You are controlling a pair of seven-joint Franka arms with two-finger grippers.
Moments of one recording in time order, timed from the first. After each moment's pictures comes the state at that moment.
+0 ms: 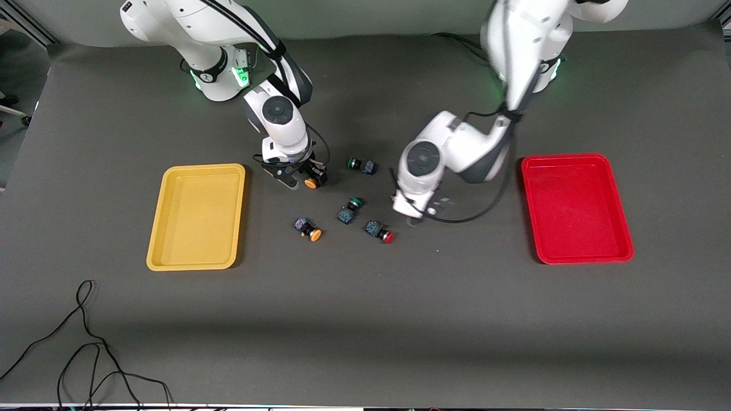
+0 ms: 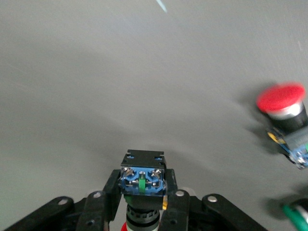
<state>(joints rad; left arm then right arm) -0.56 0.48 -0.08 -1.81 -0.06 2.10 -1.00 0.77 0.35 -0.05 -2.41 0.02 2.78 1.37</state>
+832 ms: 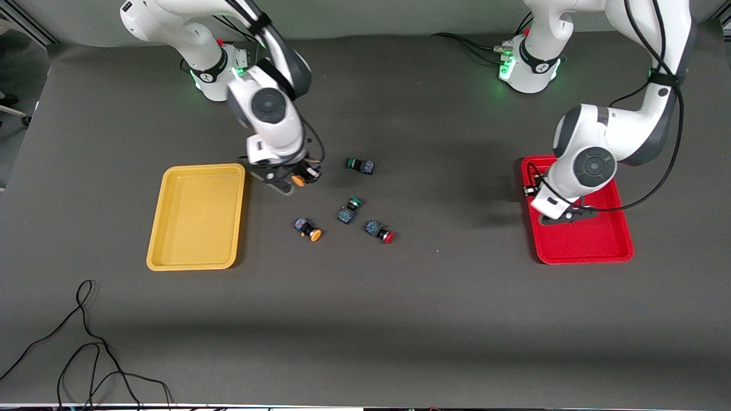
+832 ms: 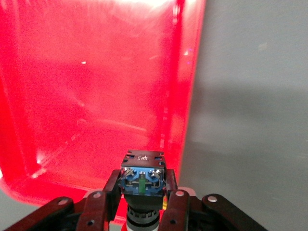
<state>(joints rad) -0.06 0.20 -0.07 -2.30 0.15 2.24 -0.37 0.77 0.16 -0.18 -2.10 0.02 2.16 1.10</state>
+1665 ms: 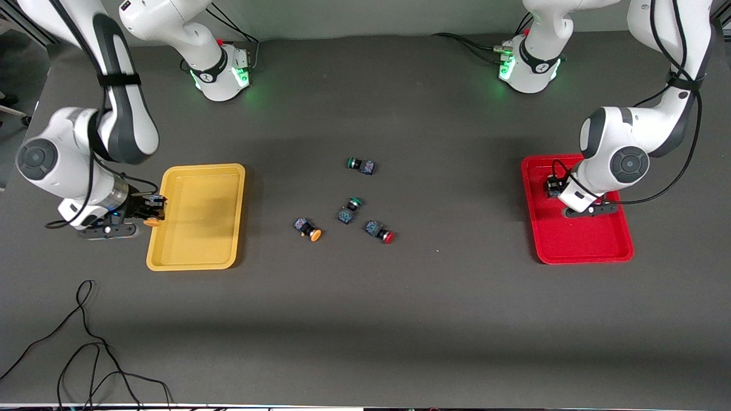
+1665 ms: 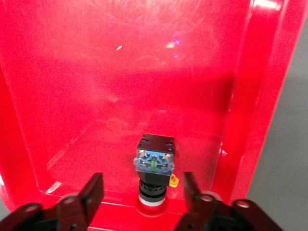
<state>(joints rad) 0.07 0.21 -0.08 -2.38 0.15 2.31 -0.22 0.68 0.23 -0.78 -2.20 0.17 2.31 -0.30</state>
